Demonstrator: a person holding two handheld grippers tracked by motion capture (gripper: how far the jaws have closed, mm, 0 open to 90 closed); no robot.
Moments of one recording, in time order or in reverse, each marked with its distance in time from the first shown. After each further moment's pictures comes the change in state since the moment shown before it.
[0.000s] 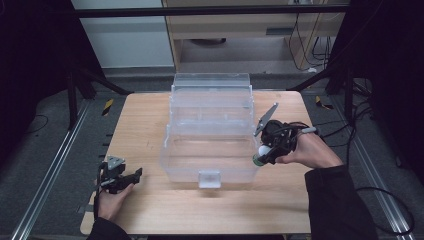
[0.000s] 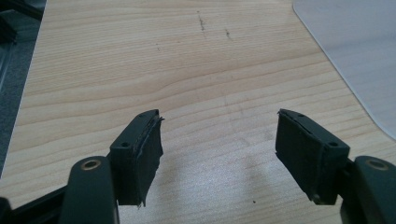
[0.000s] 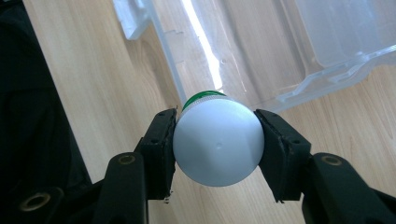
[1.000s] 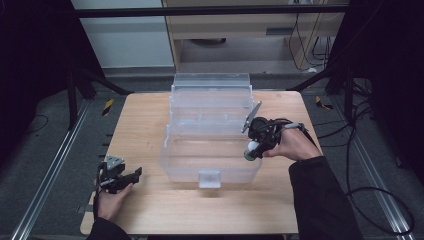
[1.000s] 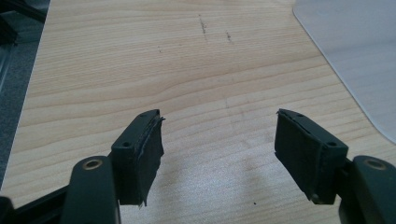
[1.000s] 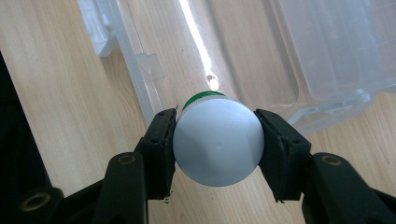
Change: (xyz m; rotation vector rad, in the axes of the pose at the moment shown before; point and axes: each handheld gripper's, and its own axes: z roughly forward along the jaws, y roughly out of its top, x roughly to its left) left arm 0.001 0.000 -0.001 -0.009 0.000 -0.006; right arm -0.016 0.023 0.034 0.020 -0.009 -0.022
